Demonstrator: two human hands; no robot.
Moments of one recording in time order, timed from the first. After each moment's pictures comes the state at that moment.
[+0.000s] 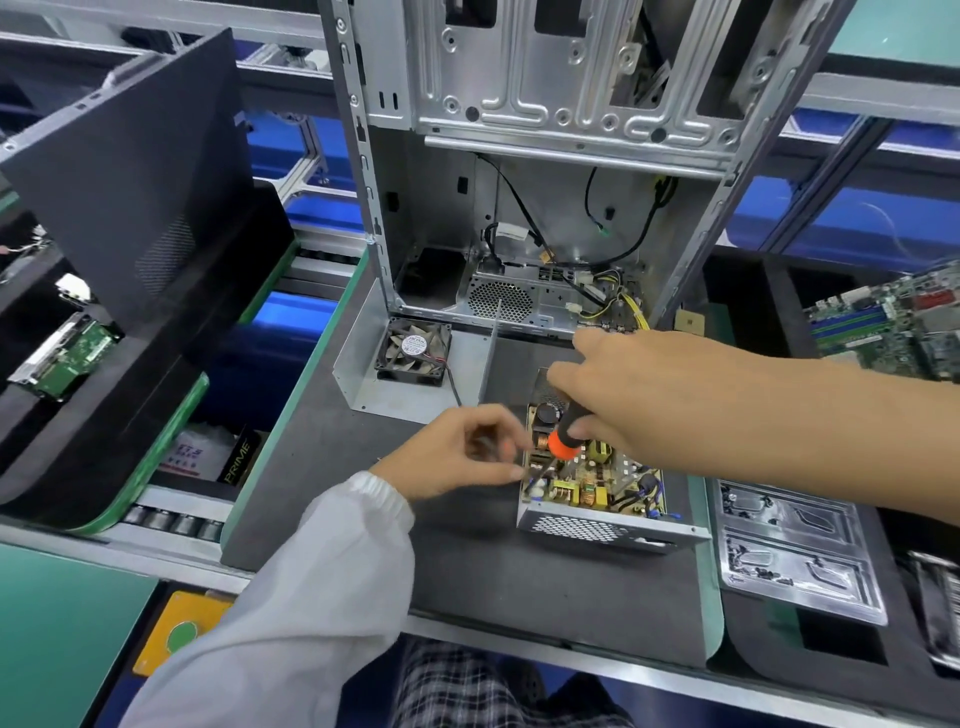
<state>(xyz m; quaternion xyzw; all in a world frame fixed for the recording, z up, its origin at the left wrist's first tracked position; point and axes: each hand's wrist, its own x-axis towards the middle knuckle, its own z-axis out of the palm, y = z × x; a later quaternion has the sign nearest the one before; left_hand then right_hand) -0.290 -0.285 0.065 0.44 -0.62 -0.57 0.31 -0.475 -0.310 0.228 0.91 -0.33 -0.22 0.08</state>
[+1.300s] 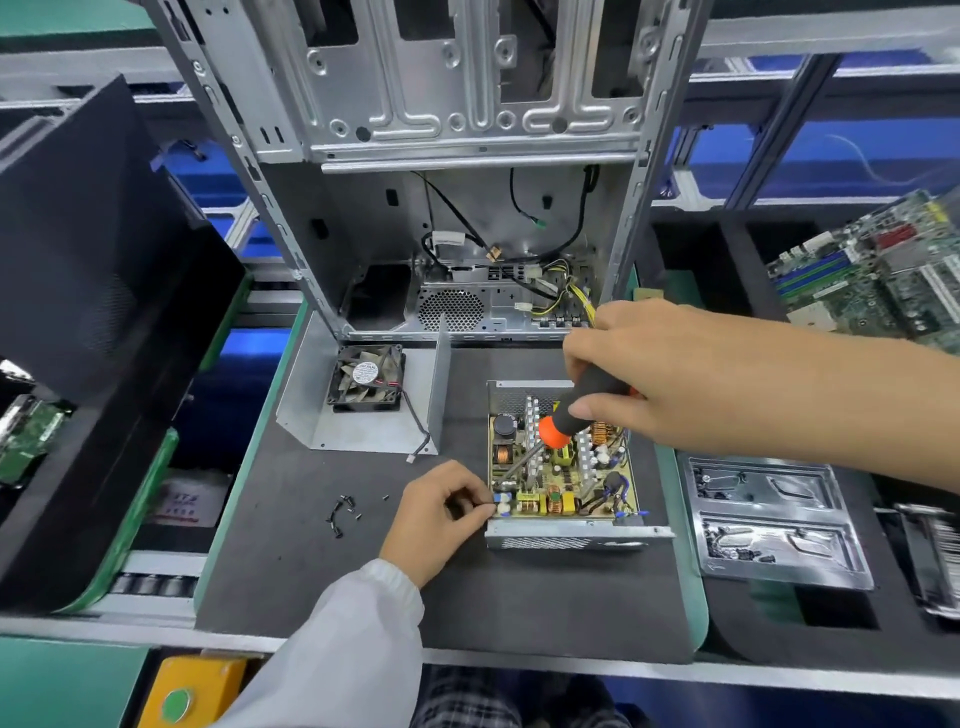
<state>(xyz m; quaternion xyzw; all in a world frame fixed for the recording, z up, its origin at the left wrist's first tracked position) -0.323 -0.260 0.019 0.60 -0.61 -0.40 0.32 -0.533 -0.326 0.246 0.88 -0.43 -0.14 -0.11</state>
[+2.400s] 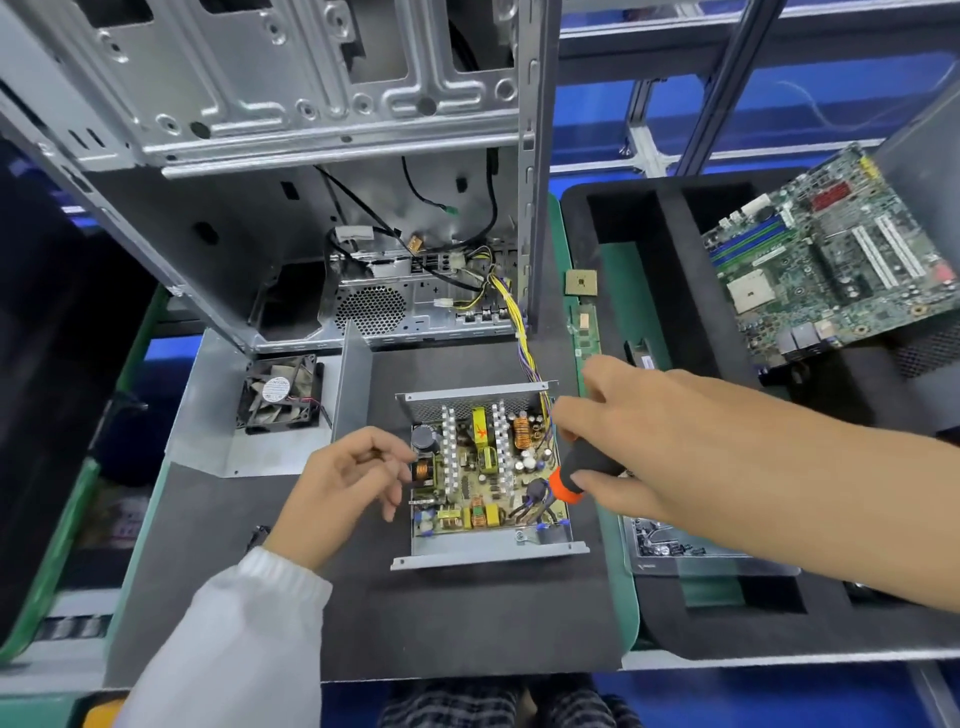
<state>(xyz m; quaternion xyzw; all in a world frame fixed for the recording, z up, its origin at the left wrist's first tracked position) -0.335 -0.296 0.074 0.56 -0.47 -0.56 0.39 -0.597 -0.314 0.226 0.88 -0.43 -0.20 -0.07</state>
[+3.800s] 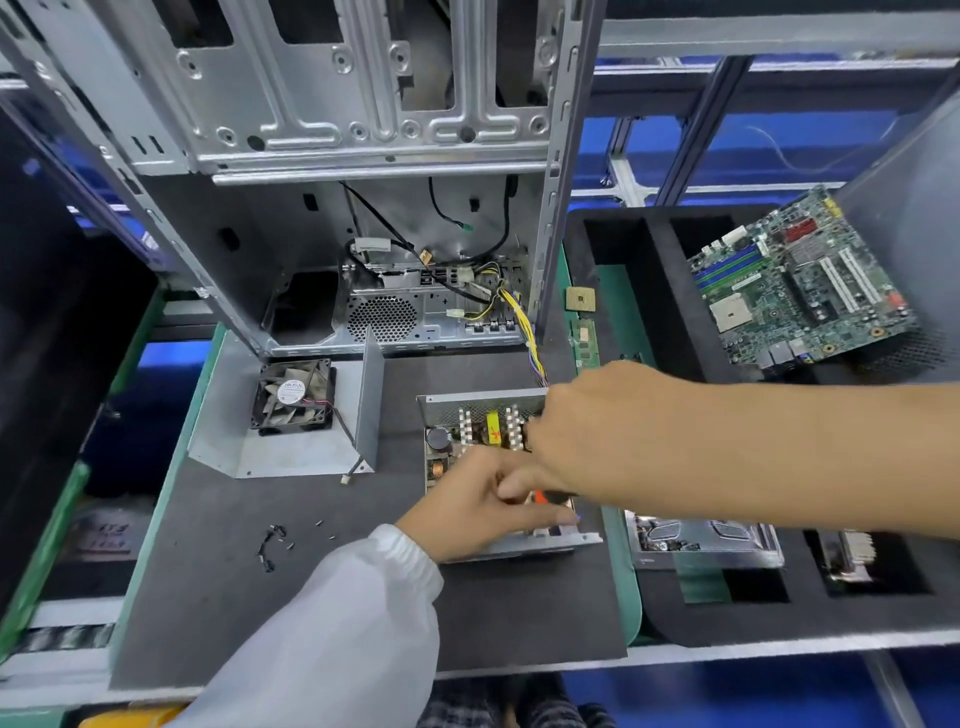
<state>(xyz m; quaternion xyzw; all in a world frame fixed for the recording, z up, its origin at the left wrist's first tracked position) -0.404 -0.298 0.086 0.37 -0.68 -0.58 0.26 -0.549 -0.323 0.215 0.93 -0.32 -0.19 0.05</state>
